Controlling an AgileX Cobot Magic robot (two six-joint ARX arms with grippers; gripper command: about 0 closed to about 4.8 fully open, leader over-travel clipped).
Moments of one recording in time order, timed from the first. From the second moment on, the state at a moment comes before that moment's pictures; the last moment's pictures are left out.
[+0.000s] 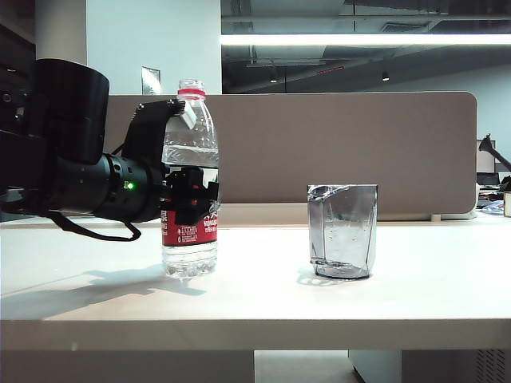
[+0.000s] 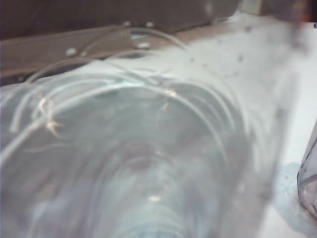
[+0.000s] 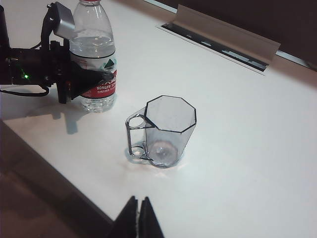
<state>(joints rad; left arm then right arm) -0.51 1.89 0.59 1.19 0.05 0.07 0.41 0.32 0.62 -0.61 -0.13 -0.21</state>
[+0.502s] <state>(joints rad) -0.59 1.85 0.75 0.86 -0.09 0.36 0.41 0.32 0.62 -0.61 -0.13 -0.21</state>
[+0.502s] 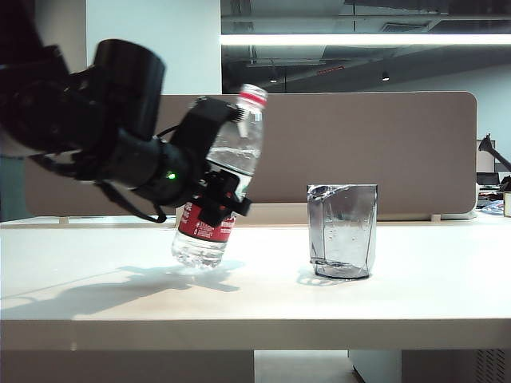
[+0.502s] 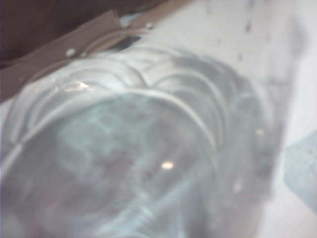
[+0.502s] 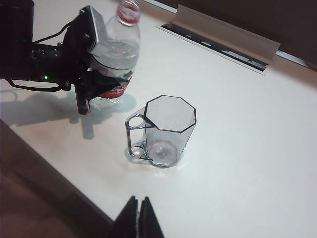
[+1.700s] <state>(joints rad) -0.63 1.85 0.92 0.69 -0.28 1.31 0.41 0.23 0.62 -0.61 -0.13 -0.21</state>
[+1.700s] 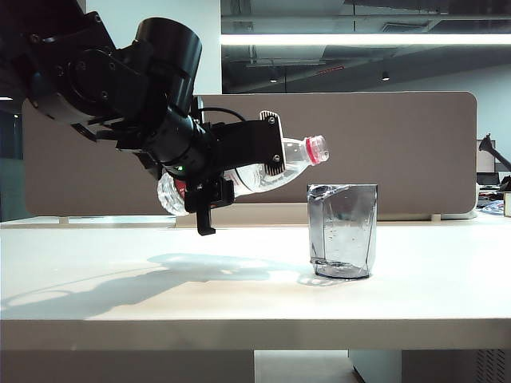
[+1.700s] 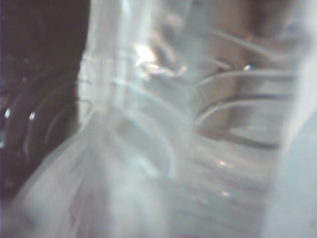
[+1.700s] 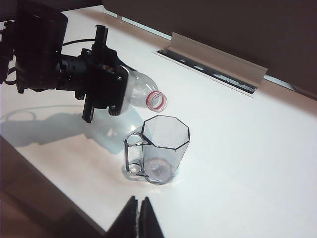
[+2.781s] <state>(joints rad) -0.59 1.85 1.06 0.59 -0.27 1.53 0.41 0.23 0.62 -0.61 -0.13 -0.21</state>
